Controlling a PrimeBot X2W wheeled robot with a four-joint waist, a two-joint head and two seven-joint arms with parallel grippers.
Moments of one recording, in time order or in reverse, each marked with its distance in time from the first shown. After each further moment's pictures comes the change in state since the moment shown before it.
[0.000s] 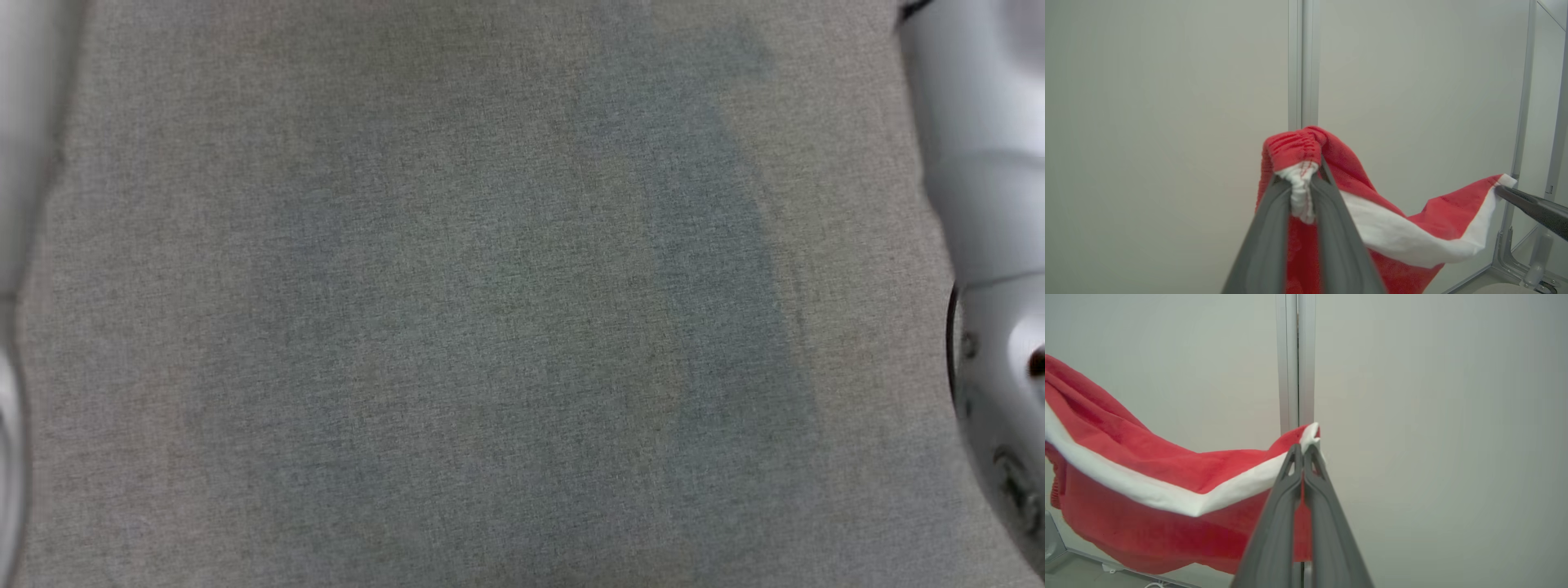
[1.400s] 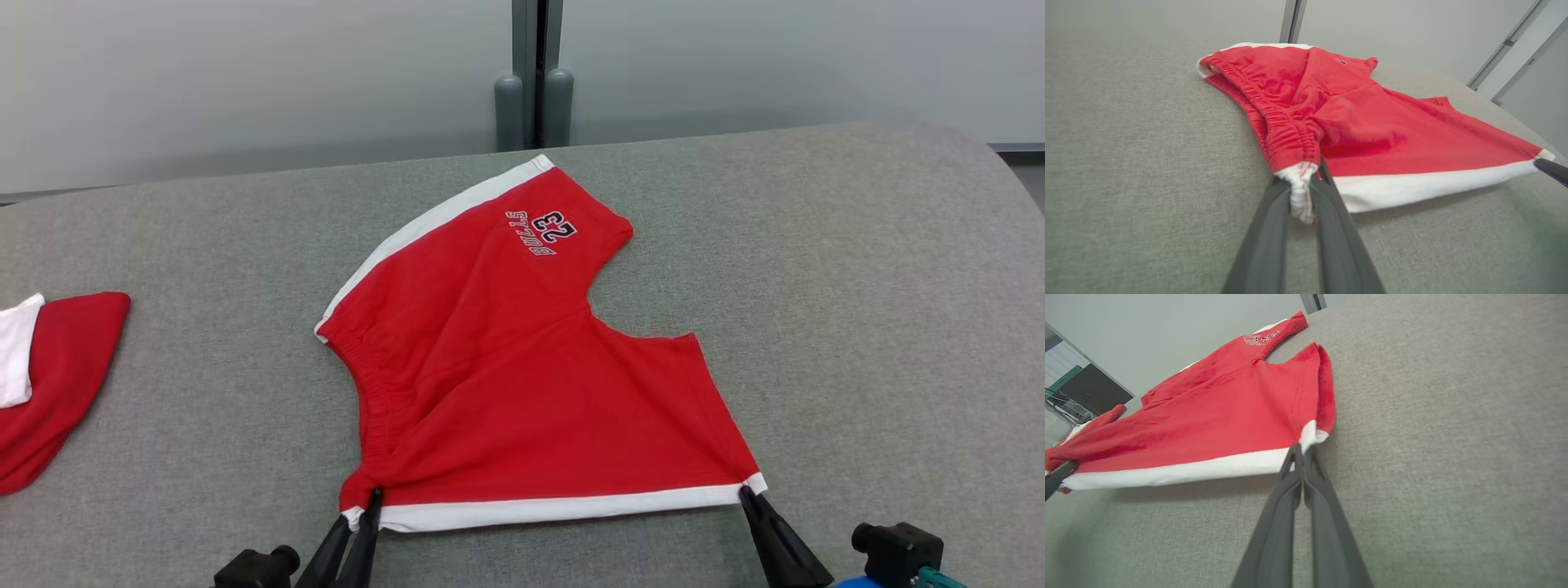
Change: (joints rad) left arm 1.627 -0.101 0.346 -0.480 0.323 0.006 -0.008; right arm 1.491 -0.096 0.127 -0.562 0.281 0.000 0.021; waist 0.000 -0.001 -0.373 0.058
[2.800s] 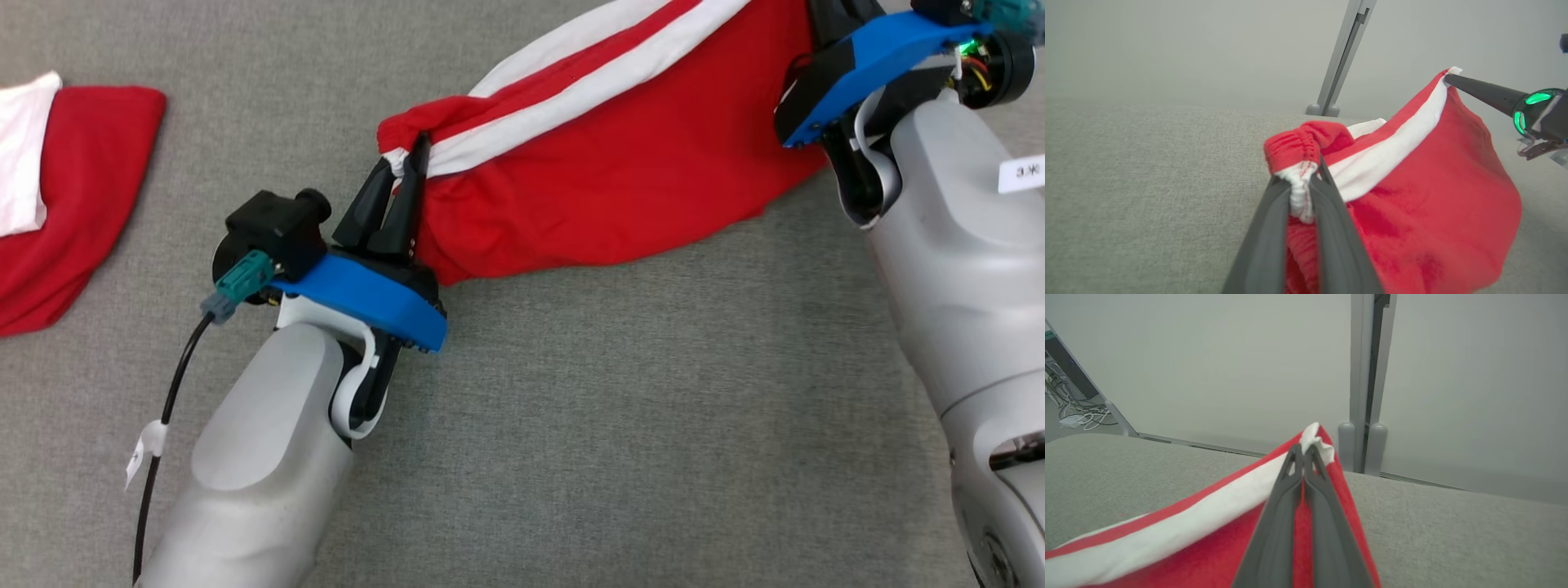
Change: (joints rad) left arm -0.723 -0.078 -0.108 0.230 -0.113 -0.005 -0.001; right arm -1.203 0.035 -0.068 0.724 -0.266 0.000 -0.007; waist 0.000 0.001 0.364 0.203
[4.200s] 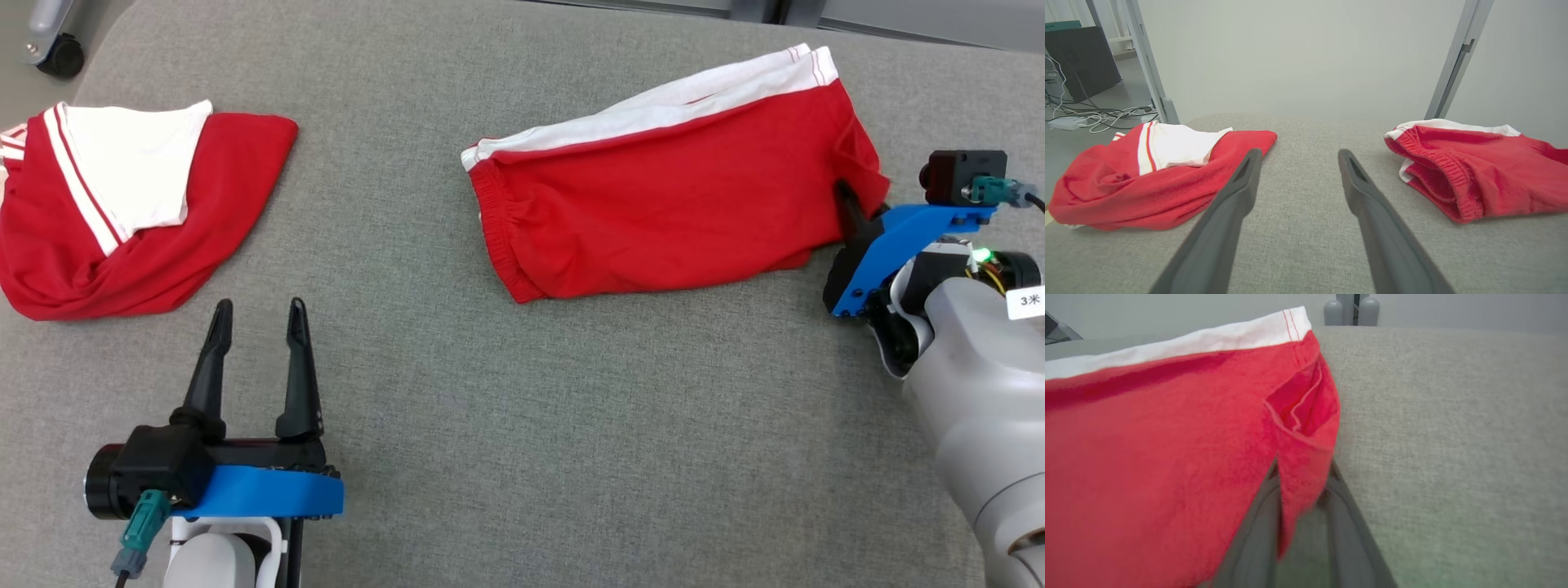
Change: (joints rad) left arm 0.538 -0.088 0.448 -0.398 0.386 0.016 0.000; right arm 0.200 -0.086 0.018 0.212 0.123 0.000 0.107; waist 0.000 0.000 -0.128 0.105
